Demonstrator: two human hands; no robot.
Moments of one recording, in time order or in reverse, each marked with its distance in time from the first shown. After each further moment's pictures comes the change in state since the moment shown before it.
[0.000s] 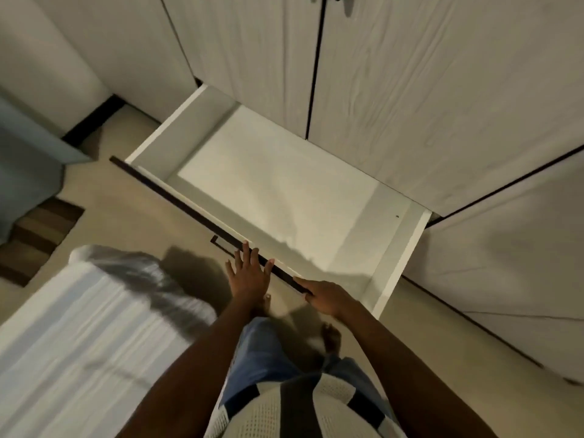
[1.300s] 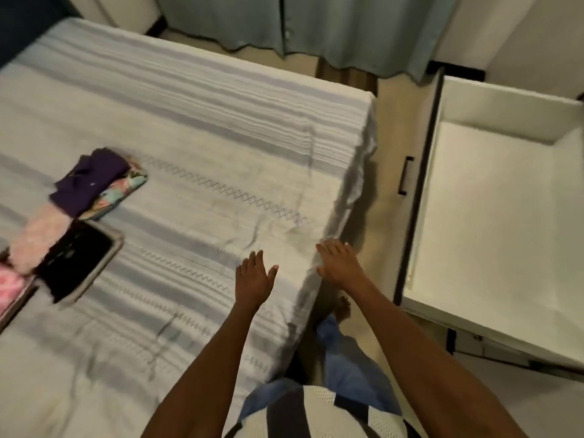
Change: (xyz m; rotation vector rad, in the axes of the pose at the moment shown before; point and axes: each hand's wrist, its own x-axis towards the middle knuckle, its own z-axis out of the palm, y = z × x) left_hand -0.505 0.037 0.296 -0.630 0.441 -1.079; right_hand -0.197 -0.040 0.210 -1.036 -0.248 -0.985
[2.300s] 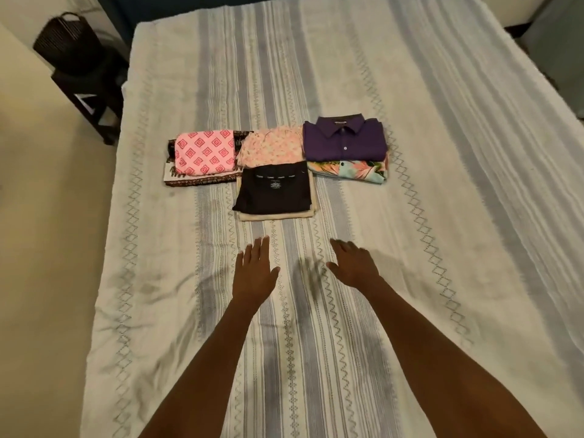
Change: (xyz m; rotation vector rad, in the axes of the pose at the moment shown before) left_hand 0.008 -0.389 -0.101 -0.286 0.316 -0.766; right_hand 0.335 -0.453 0.025 -0.402 -0.184 -0.806
